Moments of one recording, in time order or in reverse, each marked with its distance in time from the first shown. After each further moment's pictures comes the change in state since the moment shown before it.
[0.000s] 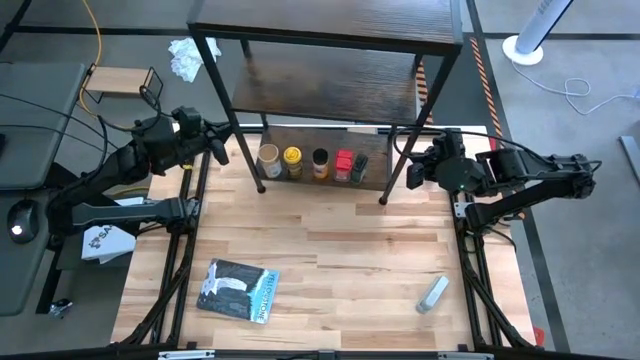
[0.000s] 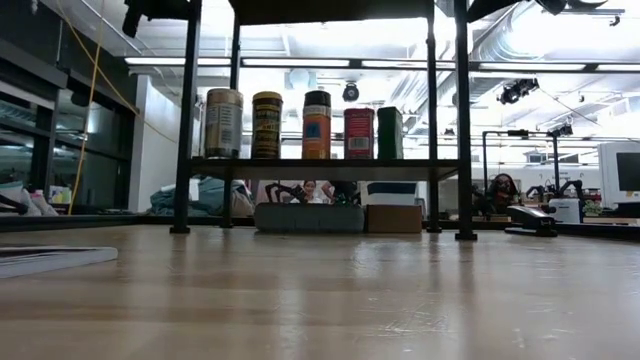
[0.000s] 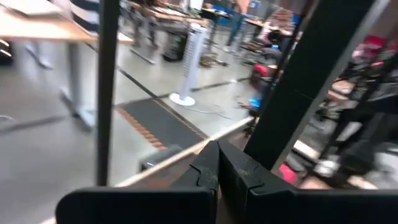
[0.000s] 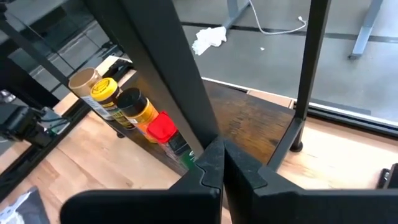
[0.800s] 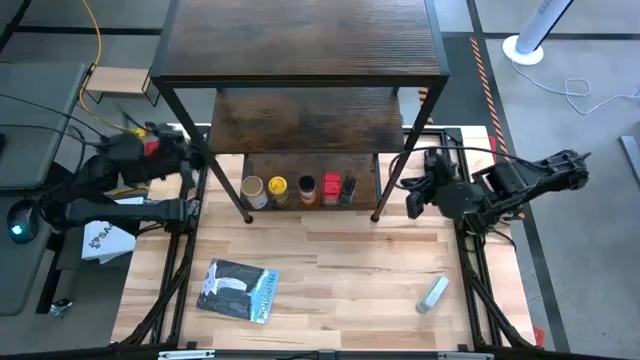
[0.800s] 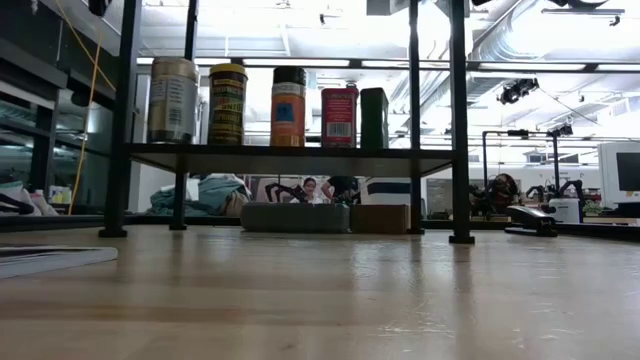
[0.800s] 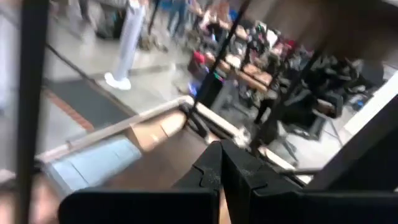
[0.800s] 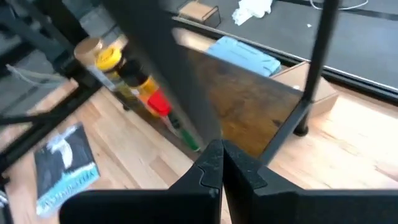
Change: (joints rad) left arm -0.200 -0.204 0.020 -0.176 0.059 -0.182; right arm 0.187 0.014 -0.004 -0.016 -0.058 0.033
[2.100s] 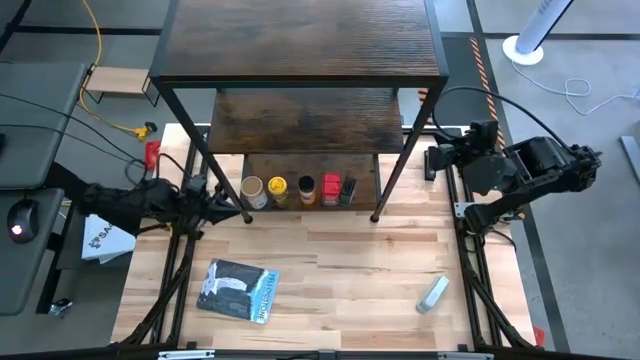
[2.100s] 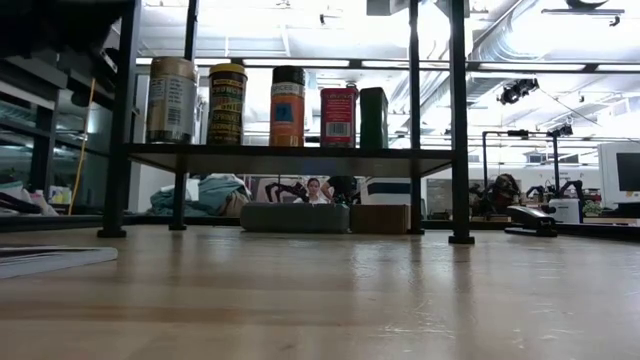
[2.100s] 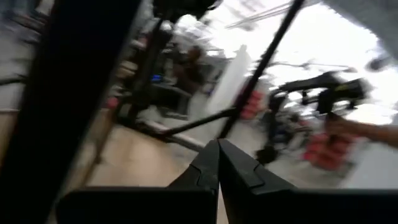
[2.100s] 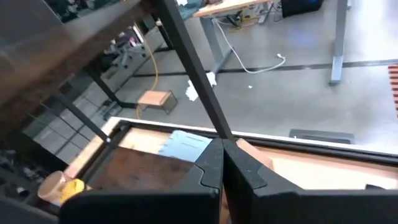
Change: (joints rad) left arm -0.304 -0.429 -0.782 0.664 0.258 -0.012; right arm -0.046 -0.019 0.264 -0.302 0.358 0.222
